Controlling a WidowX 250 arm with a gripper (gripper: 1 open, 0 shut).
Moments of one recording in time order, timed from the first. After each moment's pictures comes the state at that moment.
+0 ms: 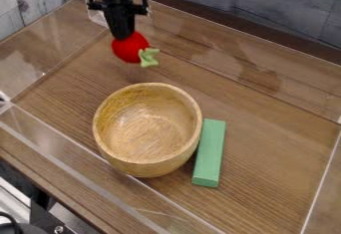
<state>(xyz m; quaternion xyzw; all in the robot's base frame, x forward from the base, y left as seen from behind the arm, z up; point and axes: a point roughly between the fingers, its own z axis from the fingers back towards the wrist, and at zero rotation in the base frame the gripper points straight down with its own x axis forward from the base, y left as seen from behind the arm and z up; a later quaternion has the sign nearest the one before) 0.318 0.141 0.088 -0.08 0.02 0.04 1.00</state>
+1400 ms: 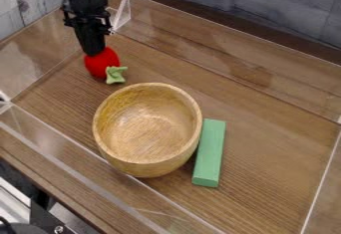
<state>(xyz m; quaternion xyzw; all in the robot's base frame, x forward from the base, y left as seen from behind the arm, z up) 0.296 0.180 0.054 -0.09 0.03 -0.04 0.99</state>
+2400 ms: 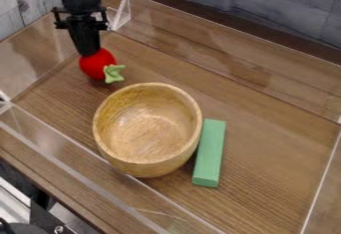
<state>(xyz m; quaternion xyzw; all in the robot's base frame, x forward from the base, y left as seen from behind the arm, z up) 0.285 0.175 0.063 -0.13 0.06 0.03 0.99</state>
